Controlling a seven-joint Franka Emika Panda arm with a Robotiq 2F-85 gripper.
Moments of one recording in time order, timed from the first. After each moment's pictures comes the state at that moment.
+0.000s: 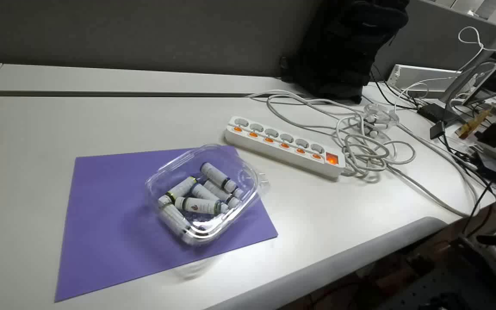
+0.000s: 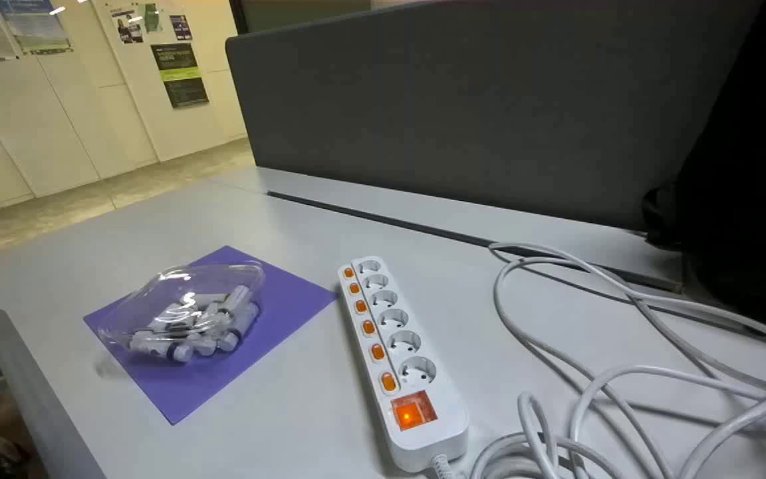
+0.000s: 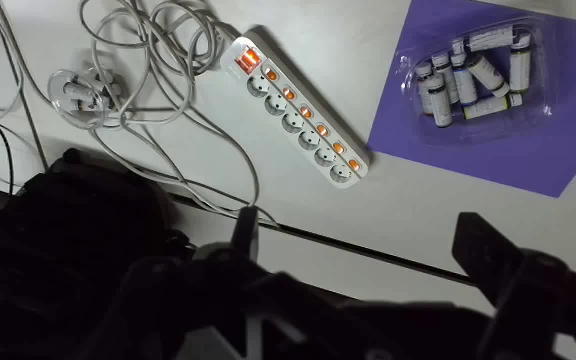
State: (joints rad) arm 0.00 -0.85 0.20 -2.54 -0.12 1.97 0.06
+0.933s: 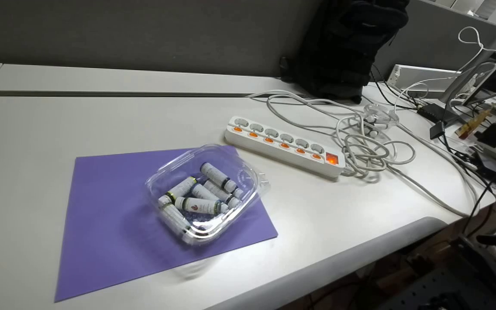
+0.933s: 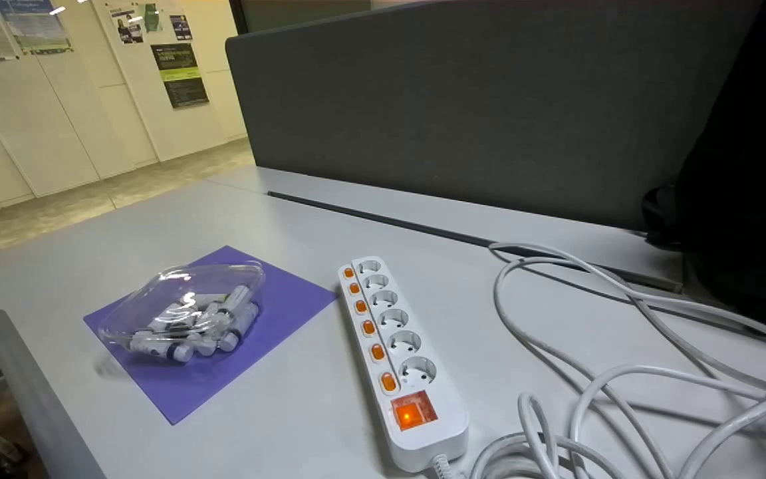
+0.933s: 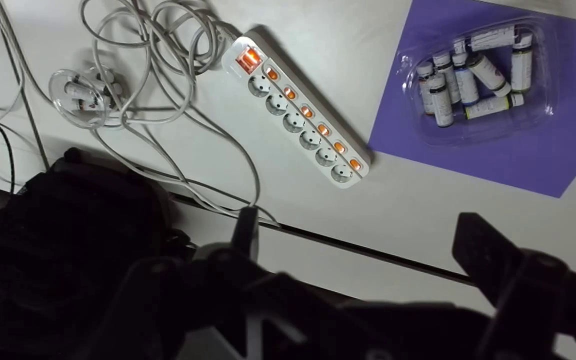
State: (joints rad) arm 0.00 -0.85 0.20 -2.54 -0.13 1.97 0.06
